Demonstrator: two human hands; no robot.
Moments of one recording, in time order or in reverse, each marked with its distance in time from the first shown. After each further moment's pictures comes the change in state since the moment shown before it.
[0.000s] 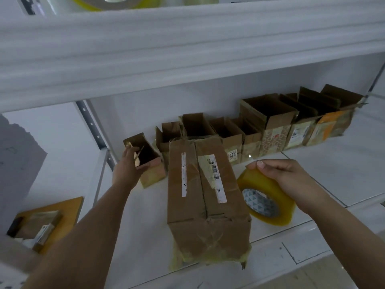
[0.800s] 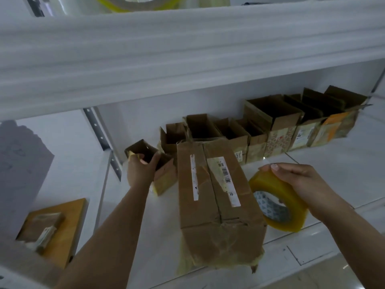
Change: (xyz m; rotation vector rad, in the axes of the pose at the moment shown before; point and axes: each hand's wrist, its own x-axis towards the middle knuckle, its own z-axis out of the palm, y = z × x) left_hand -0.004 0.025 0.017 -0.374 0.121 -0.342; right_hand -0.001 0.006 0.000 0.055 0.080 0.038
